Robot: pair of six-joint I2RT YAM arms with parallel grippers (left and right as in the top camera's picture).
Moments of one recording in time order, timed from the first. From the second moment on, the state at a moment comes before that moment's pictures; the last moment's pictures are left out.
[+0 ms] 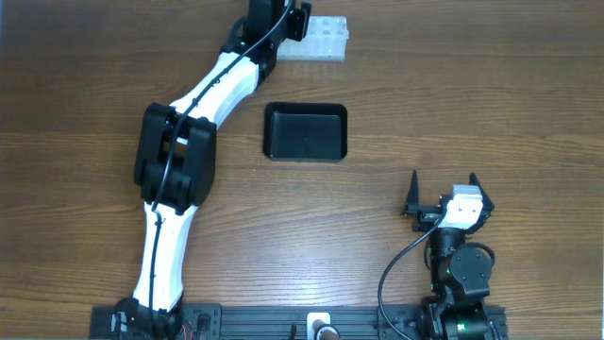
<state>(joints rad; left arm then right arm) -0.37 2.40 1.92 0.07 -0.04 -0.02 0.11 0.03 0.01 -0.05 0.19 -0.05</state>
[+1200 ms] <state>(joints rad) -0.40 2.40 1.92 0.00 -0.04 -0.02 0.11 0.03 0.01 -0.05 0.19 -0.05</state>
